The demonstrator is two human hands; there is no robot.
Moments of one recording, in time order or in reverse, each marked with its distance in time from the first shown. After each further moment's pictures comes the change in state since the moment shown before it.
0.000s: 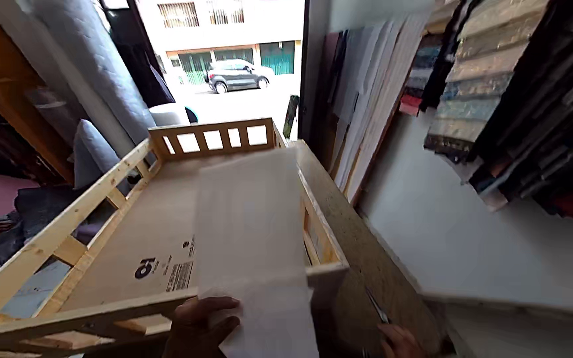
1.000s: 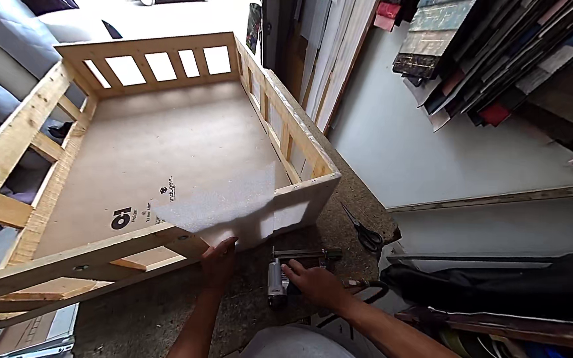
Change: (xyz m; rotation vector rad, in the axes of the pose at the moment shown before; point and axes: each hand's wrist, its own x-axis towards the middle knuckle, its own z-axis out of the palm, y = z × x) left_hand -0.119 -0.145 0.018 0.592 0.192 -0.138; right_hand -0.055 -0.203 0.060 -0.281 -0.507 -0.388
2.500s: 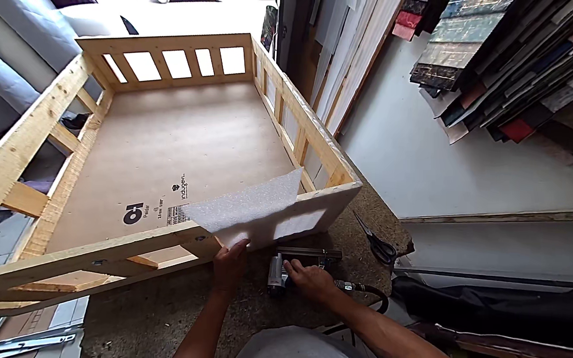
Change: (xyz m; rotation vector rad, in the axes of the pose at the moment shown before) left_hand 0.002 -0.011 -0.001 0.047 0.014 0.056; right_hand 0.052 -0.012 0.006 -0.104 0.031 0.032
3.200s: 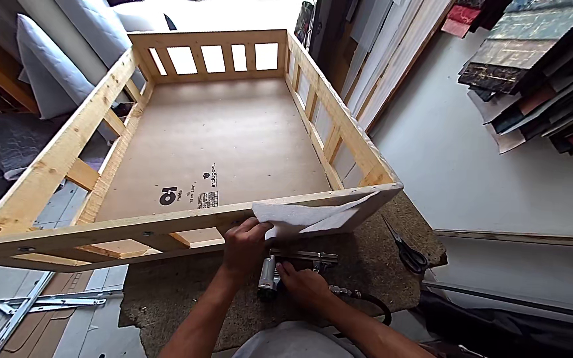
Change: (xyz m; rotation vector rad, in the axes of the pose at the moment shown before) left_hand 0.062 0.037 -0.084 0.037 -0.025 0.229; right_hand 0.024 -0.088 -0.011 -0.034 -0.073 -0.101
